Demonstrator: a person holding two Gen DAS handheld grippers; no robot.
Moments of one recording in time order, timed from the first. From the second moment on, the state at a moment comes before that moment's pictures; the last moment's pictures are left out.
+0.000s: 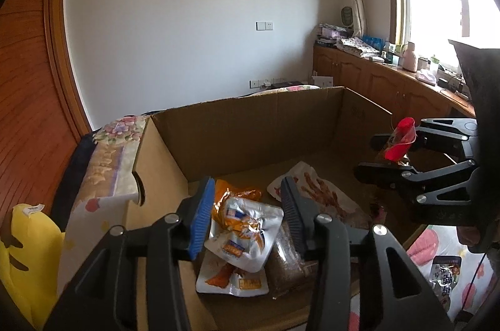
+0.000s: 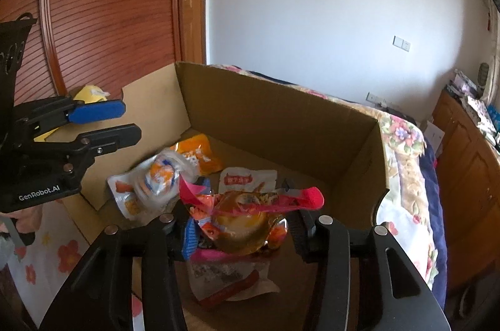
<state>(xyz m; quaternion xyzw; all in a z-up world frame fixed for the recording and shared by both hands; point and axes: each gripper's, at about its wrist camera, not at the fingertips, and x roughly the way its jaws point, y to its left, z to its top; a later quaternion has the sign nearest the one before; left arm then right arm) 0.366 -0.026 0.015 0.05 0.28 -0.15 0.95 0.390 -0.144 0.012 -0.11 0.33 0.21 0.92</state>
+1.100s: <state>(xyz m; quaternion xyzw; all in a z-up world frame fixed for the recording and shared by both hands) 0.211 -0.041 0.011 0.03 0.28 -0.18 0.94 0.233 -0.213 0.042 -0.04 0.33 0.17 0.93</state>
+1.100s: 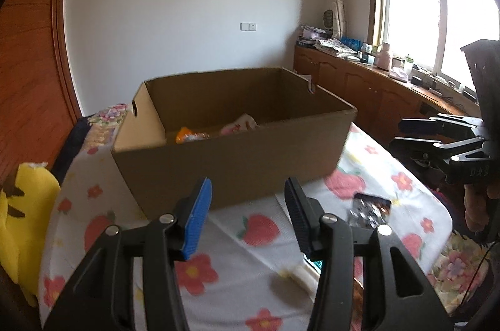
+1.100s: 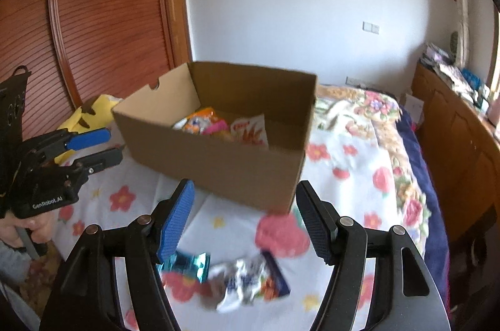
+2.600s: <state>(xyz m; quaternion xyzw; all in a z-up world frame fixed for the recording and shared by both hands) 0.135 -0.120 -0.081 -0.02 0.41 -0.22 0.89 0.148 -0.258 -0.054 0.05 0.37 0.15 0.91</state>
